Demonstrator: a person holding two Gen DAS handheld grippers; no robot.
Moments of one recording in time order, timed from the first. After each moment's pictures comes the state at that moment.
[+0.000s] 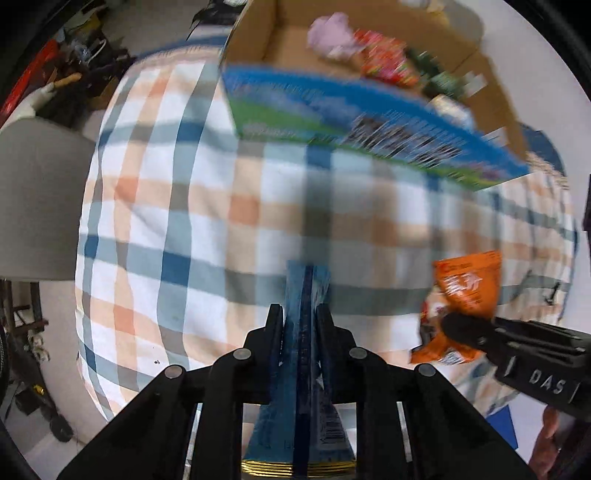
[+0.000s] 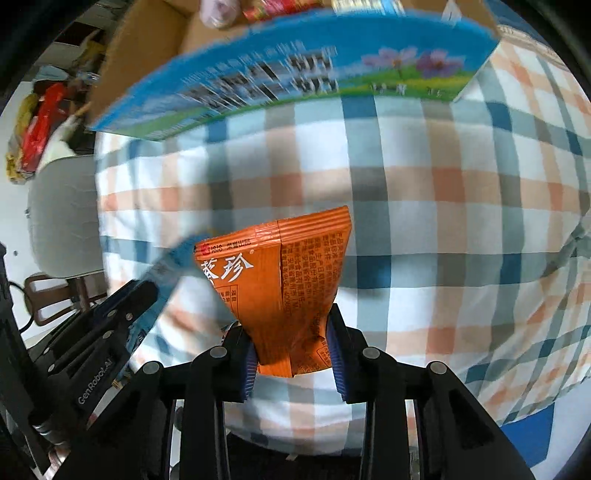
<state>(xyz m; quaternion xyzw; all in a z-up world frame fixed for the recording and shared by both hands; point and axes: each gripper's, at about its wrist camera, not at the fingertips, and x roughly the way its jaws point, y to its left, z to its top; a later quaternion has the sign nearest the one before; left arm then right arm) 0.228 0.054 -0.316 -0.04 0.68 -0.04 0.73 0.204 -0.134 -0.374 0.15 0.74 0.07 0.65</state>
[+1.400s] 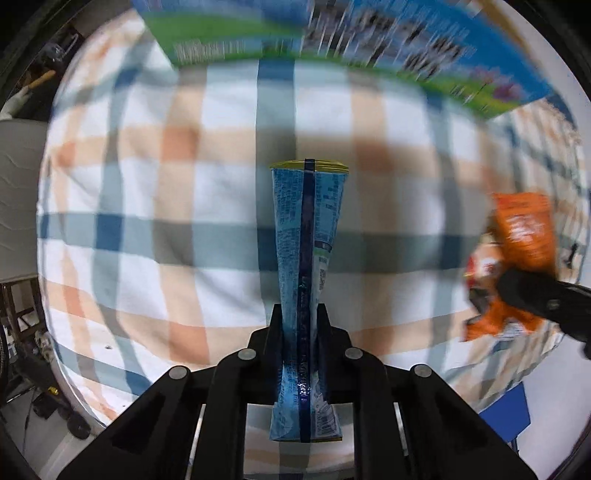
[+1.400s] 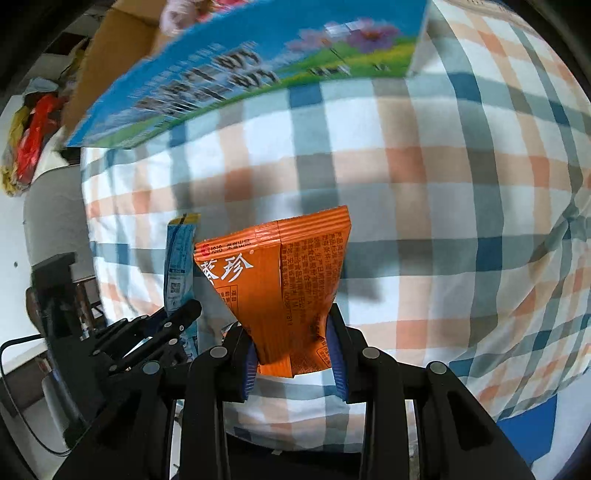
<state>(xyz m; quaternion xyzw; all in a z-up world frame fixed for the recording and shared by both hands) 0.223 -0.002 -0.375 -0.01 0.73 -0.06 0.68 0.227 -0.167 -0.392 0.16 0.75 0.06 0.64</state>
